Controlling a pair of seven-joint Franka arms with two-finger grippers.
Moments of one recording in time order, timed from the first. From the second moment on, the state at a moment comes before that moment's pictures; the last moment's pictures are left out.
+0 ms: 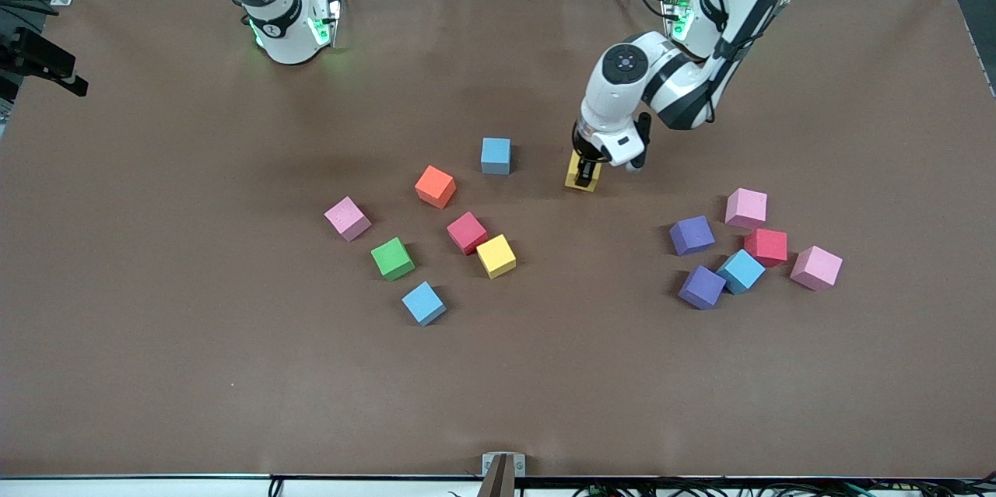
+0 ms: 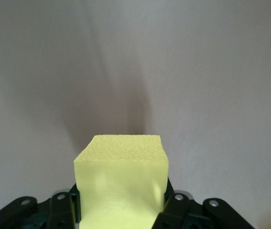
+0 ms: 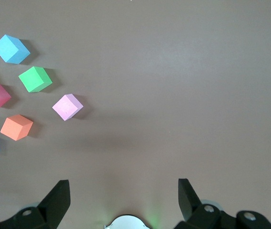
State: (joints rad) left arm -0.27 0.31 -0.46 -2.33 0.23 2.67 -2.28; right arm -0.01 -0.12 -0.10 -1.58 0.02 1.41 -0.11
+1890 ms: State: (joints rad) left arm -0.60 0.52 -0.33 -2.06 0.23 2.58 -2.56; right arm 0.54 0.24 -0.07 -1.92 0.09 2.06 0.98
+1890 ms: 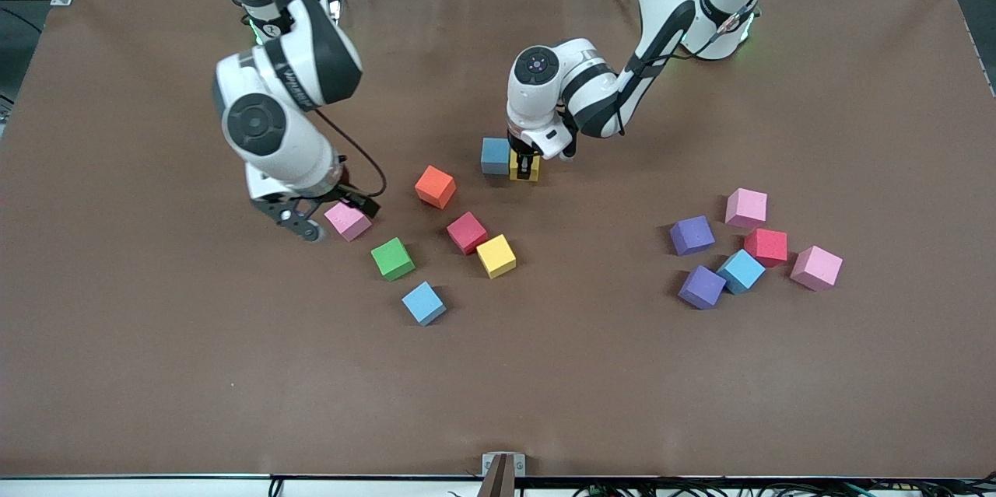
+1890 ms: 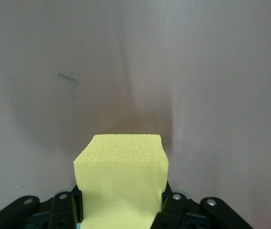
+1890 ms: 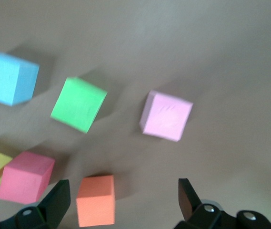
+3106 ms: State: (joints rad) left arm -0.60 0.47 -0.33 -2.06 0.23 2.52 -2.55; right arm 0.77 0.40 -0.08 -2.20 0.11 2.65 1.16
